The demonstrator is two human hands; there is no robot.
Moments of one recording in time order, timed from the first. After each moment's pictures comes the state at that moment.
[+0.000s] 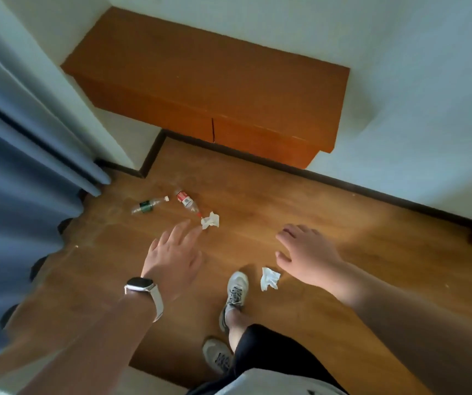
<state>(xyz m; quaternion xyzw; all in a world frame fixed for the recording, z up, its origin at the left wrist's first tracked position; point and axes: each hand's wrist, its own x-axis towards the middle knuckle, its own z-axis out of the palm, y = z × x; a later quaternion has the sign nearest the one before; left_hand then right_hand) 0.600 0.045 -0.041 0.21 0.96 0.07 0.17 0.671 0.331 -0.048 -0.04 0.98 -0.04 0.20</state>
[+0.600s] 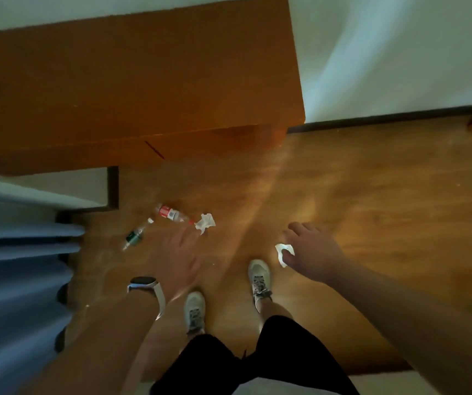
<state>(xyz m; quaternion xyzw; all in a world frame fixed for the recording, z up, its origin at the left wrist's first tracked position) 0.444 0.120 -0.105 0.43 0.88 -0.01 0.21 0.631 0.368 -0.133 0.15 0.95 -0.15 0.23</state>
